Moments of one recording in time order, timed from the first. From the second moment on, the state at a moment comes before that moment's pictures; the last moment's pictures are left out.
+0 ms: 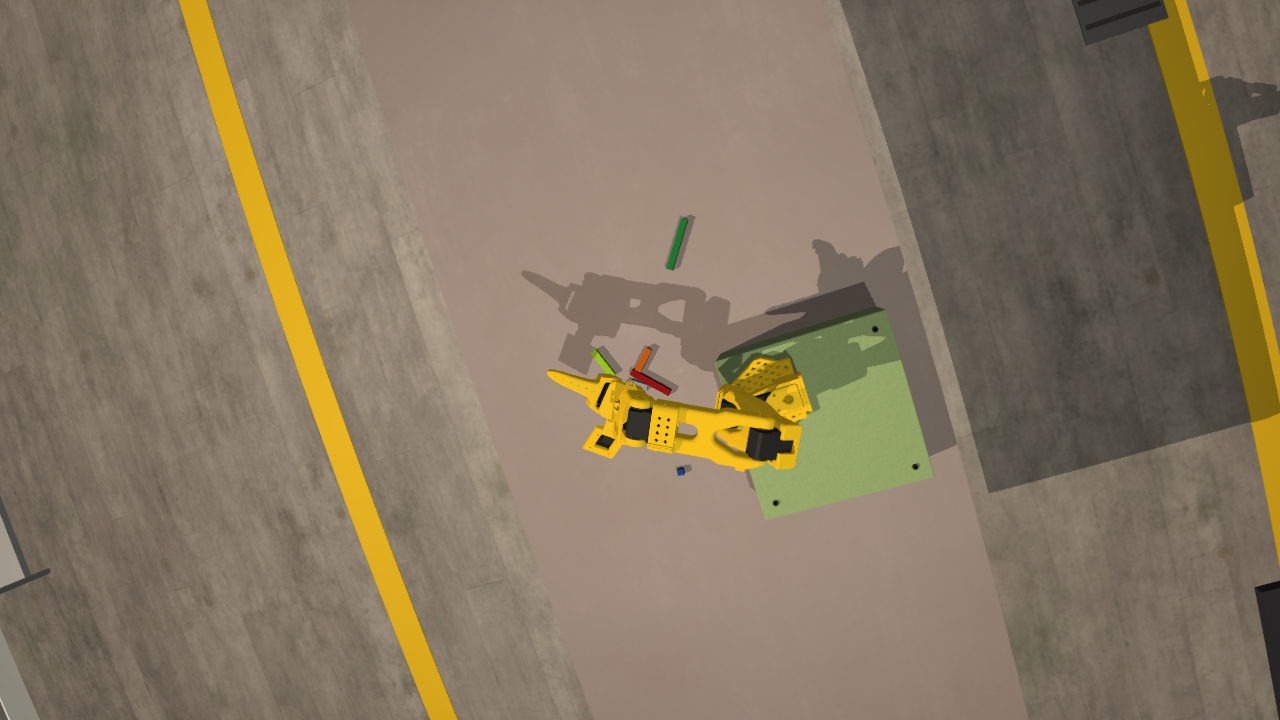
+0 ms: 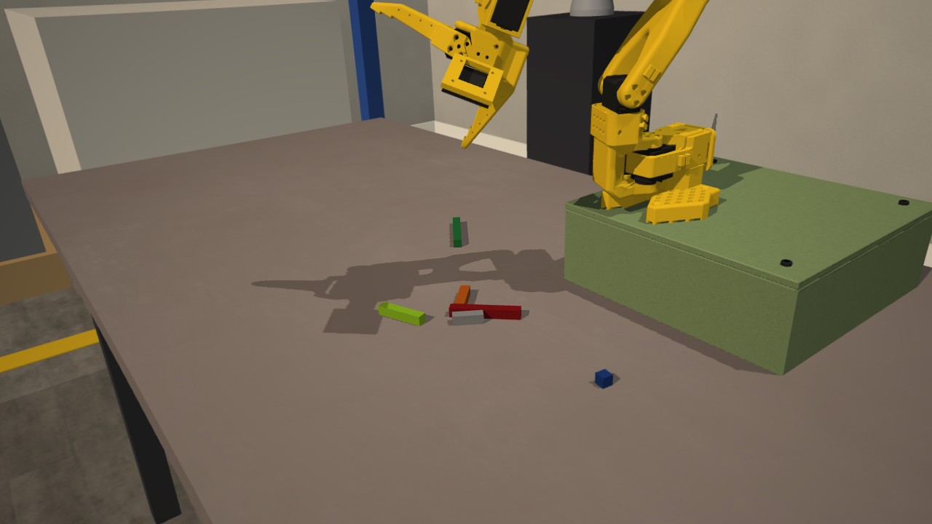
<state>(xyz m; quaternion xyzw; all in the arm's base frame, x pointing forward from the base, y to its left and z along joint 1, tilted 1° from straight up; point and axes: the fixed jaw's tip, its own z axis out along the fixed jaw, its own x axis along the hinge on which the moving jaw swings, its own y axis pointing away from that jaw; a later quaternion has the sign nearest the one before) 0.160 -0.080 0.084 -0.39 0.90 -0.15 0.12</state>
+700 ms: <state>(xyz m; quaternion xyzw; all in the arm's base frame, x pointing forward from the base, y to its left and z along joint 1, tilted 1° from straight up) 0.160 -0.080 0.084 -0.41 0.89 -0.15 0.12</state>
